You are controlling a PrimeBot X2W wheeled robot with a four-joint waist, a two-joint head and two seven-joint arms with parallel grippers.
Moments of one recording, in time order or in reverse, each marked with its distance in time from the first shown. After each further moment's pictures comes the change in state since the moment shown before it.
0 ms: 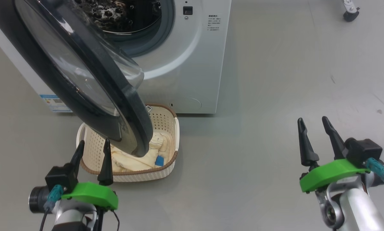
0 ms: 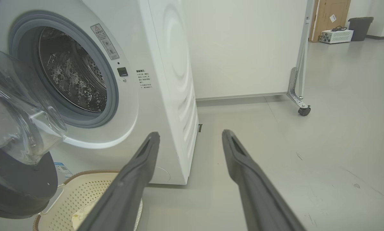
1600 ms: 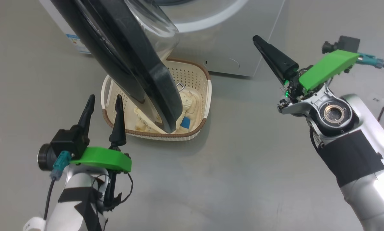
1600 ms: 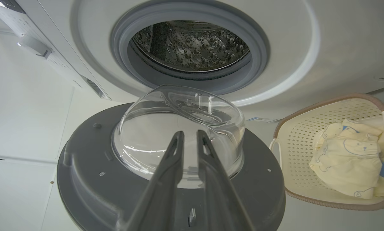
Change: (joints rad) left arm -0.158 -0.040 -0.044 -0.074 0.004 0.003 0.000; right arm -0.549 -0.092 0.339 0.109 1.385 0.000 0.446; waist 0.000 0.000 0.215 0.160
